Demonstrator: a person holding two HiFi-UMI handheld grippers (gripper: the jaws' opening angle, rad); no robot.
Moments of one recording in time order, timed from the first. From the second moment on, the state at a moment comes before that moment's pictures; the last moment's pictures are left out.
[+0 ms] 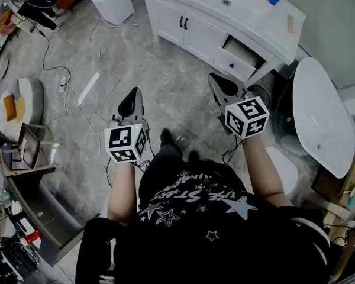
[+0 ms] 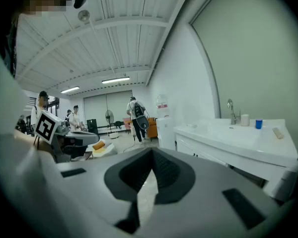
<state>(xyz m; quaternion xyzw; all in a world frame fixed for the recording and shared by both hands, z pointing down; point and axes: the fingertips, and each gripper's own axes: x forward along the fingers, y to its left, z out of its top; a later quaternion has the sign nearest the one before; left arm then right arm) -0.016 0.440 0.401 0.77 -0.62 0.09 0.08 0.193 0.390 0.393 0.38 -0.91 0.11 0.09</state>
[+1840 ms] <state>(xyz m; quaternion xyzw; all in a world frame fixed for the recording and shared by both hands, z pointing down) -0.156 0.186 0.429 0.78 -0.60 0.10 0.13 0.050 0.114 0.413 0.37 -0.91 0.16 0.06</state>
